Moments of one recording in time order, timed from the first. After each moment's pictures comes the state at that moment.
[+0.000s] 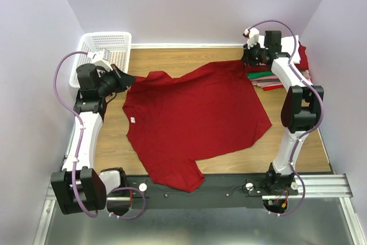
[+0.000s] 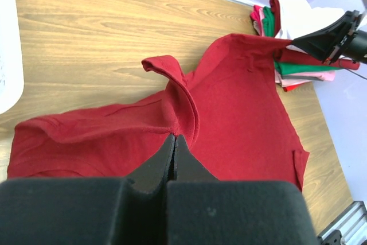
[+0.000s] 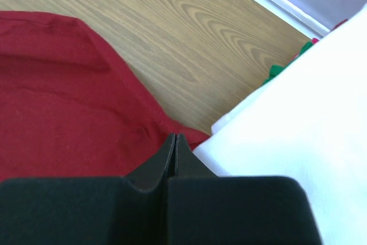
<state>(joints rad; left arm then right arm) 0.12 1.14 0.94 -0.13 0.58 -0.44 0.03 2.02 1.68 -0.31 -0.47 -0.42</state>
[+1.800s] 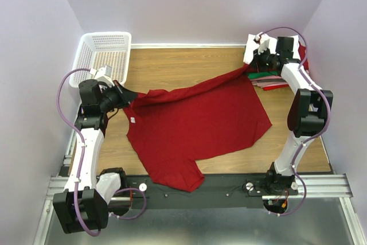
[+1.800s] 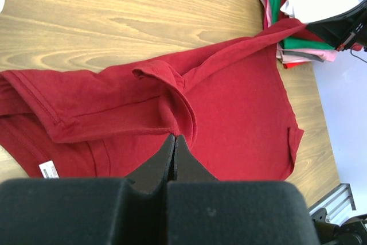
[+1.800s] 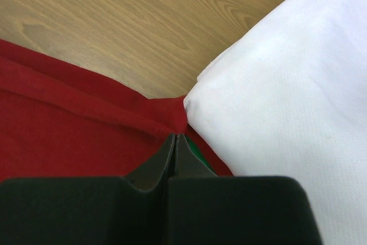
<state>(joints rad) 0.12 0.96 0.78 -0.23 0.58 -0.47 -0.07 1.94 1.53 -0.28 -0.57 -0.47</state>
